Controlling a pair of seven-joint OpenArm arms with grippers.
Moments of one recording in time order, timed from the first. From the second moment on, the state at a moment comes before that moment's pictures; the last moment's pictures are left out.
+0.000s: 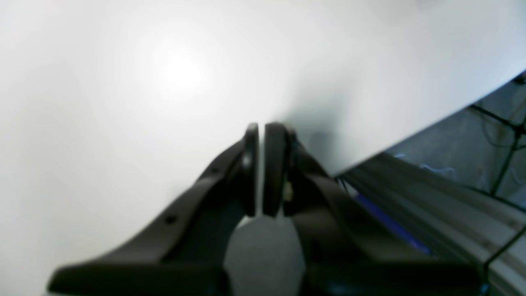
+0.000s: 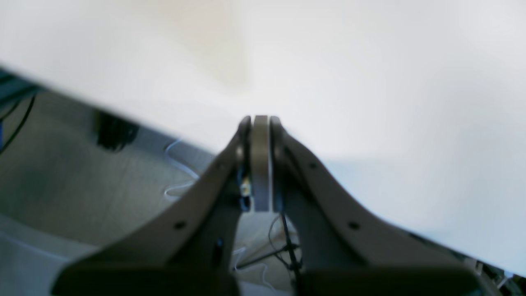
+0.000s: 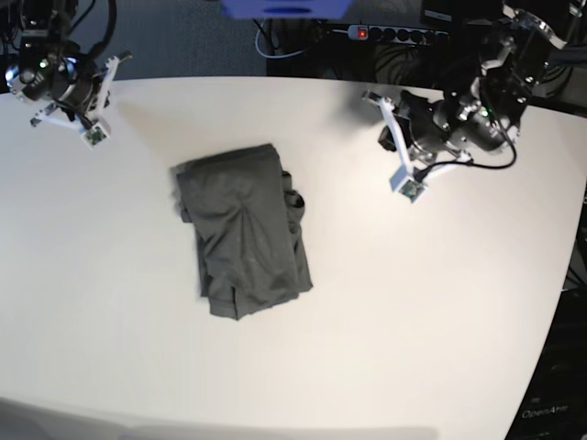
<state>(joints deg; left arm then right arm) 11.2 -32.3 20.8 115.4 -33.4 0.5 66.2 -31.0 15.5 22.1 109.5 7.8 40.8 -62.0</state>
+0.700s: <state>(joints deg) 25.8 -32.1 20.7 116.4 -33.4 0.7 65.8 -52.8 10.0 33.8 105.8 7.6 40.8 -40.2</state>
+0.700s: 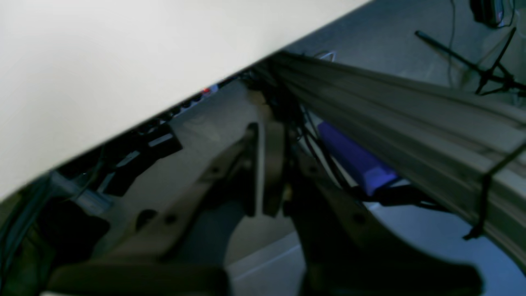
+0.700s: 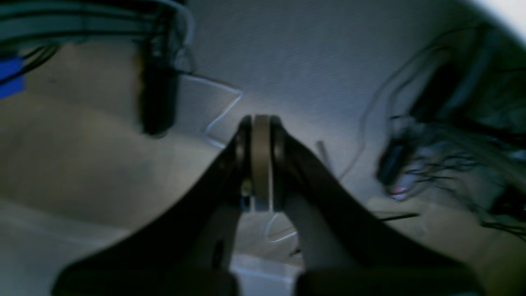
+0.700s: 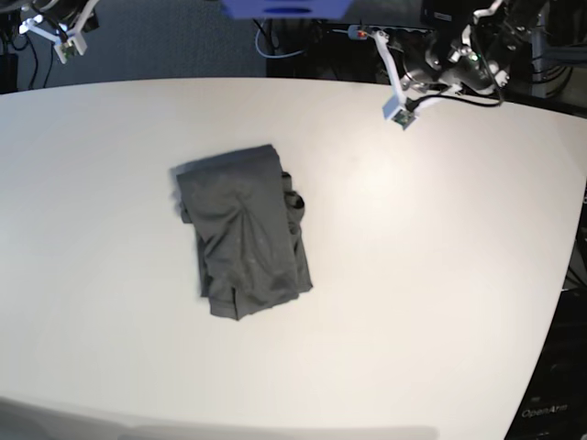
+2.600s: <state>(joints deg) 8.4 -9.5 29.5 0.9 -27.4 -5.4 -18.2 -11.2 9.9 32.5 1.0 -28.8 21.7 21.7</state>
